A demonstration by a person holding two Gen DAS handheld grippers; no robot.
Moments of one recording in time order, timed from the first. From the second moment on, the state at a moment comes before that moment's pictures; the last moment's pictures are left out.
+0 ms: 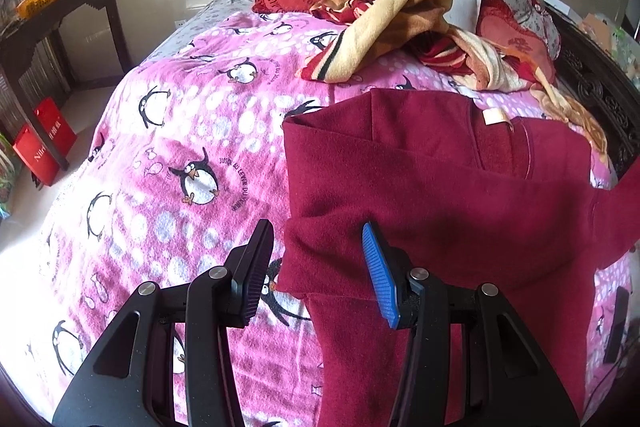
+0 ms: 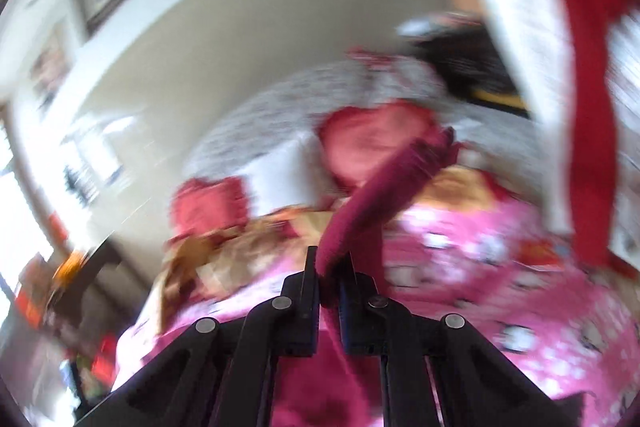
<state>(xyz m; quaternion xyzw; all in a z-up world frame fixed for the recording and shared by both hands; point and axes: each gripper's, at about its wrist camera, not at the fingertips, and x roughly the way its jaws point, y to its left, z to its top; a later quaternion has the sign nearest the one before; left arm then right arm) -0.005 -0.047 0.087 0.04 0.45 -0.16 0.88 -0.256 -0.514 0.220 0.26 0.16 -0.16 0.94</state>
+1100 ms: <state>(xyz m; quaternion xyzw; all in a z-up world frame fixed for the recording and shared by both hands) -0.018 -0.085 0.074 0.01 0.50 -0.28 0.82 -0.189 -0.283 0.107 0.12 0.39 0.01 0.91</state>
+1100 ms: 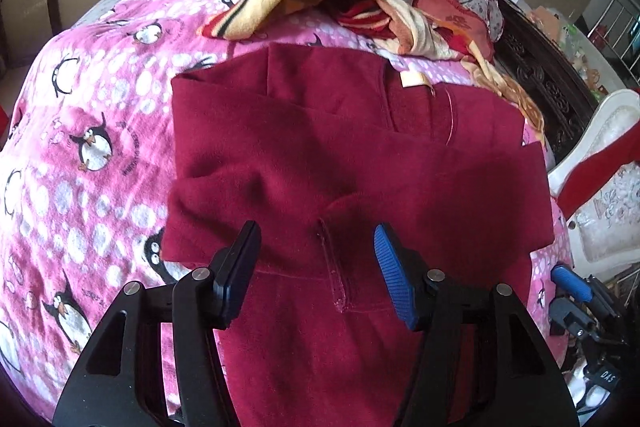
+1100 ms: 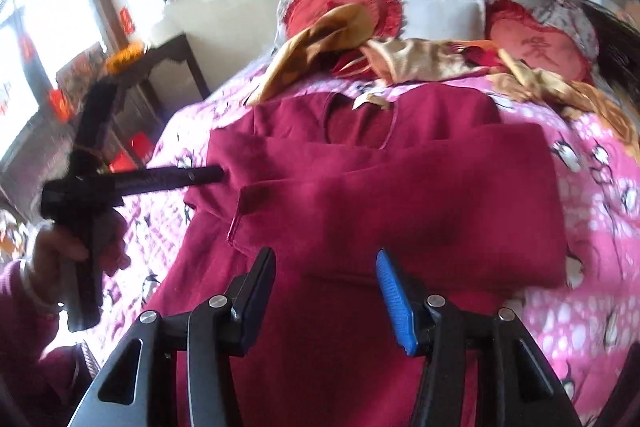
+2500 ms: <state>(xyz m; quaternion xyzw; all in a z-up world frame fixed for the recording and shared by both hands) 0.046 -0.050 0.060 0.00 0.52 -0.22 0.82 -0.123 -0.427 0.075 0.20 0.41 -0.08 0.89</state>
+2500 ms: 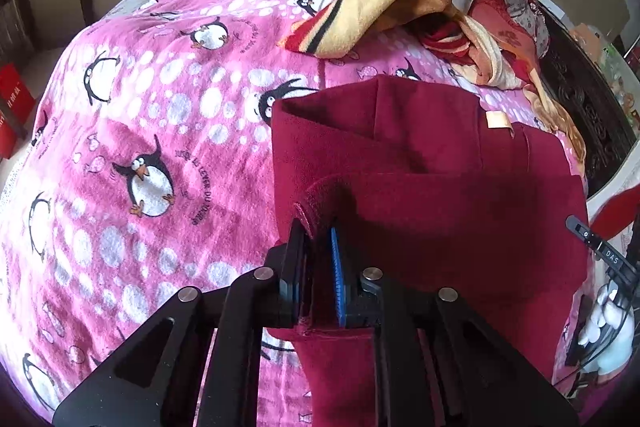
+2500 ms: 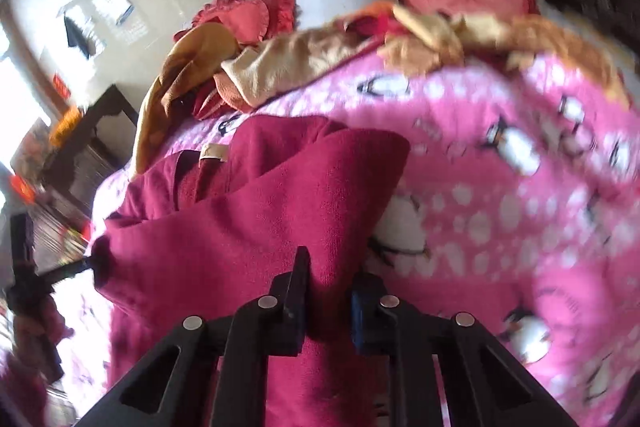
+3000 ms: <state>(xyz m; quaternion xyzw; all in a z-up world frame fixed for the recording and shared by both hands) 0.019 -0.042 0.054 0.05 0.50 -0.20 0.84 -0.171 -0.389 0.094 0.15 0.42 -0.08 0.89</state>
